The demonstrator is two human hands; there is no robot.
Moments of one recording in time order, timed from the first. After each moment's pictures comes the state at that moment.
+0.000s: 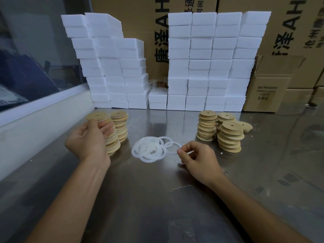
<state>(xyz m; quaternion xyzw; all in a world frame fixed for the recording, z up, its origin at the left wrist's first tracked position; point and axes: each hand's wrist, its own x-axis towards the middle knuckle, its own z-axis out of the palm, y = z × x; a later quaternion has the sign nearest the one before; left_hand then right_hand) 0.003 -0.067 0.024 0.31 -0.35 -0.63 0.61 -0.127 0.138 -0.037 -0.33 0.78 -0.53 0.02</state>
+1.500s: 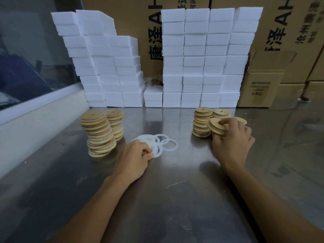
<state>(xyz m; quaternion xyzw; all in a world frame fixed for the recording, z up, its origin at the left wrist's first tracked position) -0.017 -0.027 -0.029 0.19 -0.92 -0.21 0.26 -0.177 0.176 -0.029 -0.16 0.84 -0.40 -0.33</state>
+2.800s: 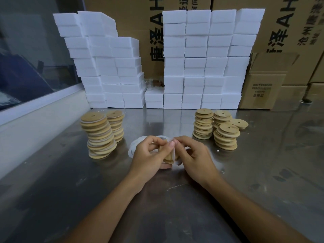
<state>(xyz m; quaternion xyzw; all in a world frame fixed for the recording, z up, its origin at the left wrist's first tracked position) -0.027 0.015 -0.021 0.15 -0.68 -0.66 0.27 -0.121 0.136 -0.035 -0.44 0.70 -0.57 -0.04</state>
